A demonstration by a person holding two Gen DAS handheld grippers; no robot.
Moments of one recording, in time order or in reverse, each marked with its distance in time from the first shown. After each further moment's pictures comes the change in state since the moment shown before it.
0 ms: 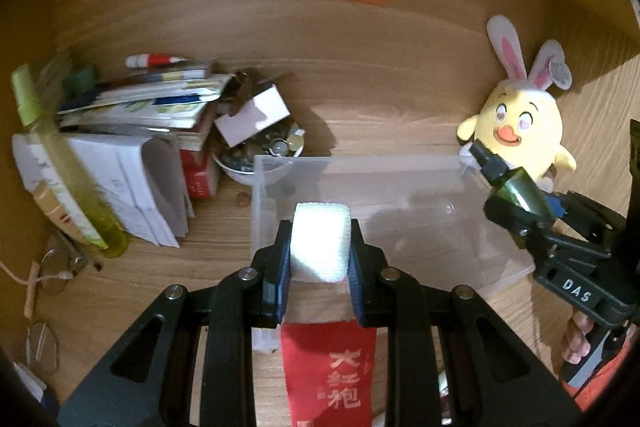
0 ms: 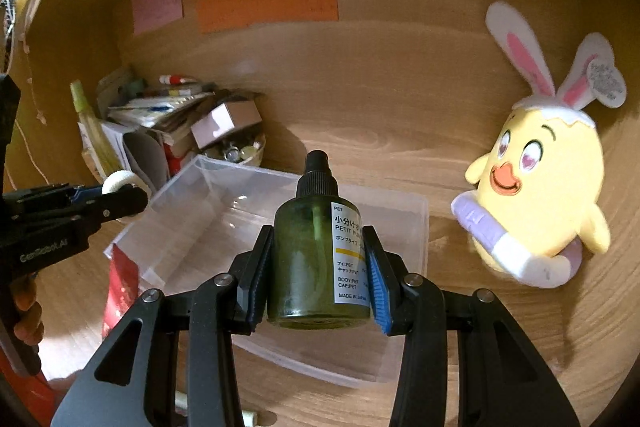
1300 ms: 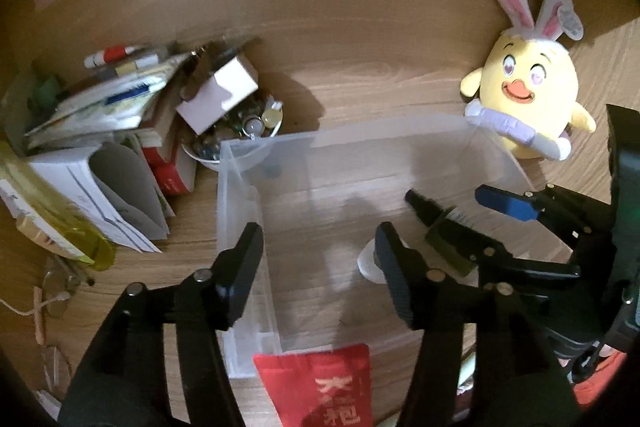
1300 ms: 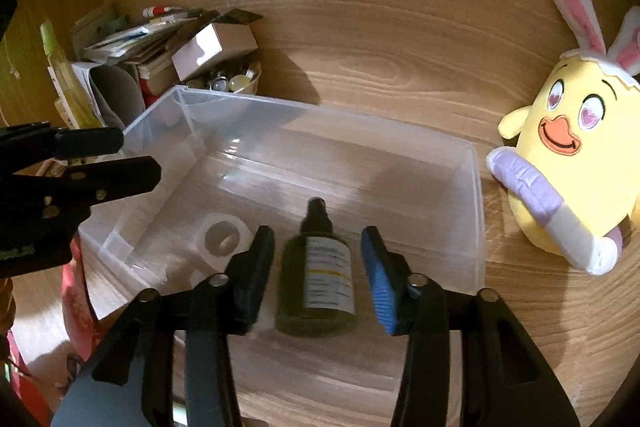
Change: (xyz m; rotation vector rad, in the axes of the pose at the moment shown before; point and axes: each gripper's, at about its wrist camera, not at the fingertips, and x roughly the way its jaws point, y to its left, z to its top) left arm 0.033 -0.018 0.007 0.098 0.124 0.023; right arm 0.048 0.006 -0.011 -0.037 0.170 -0.012
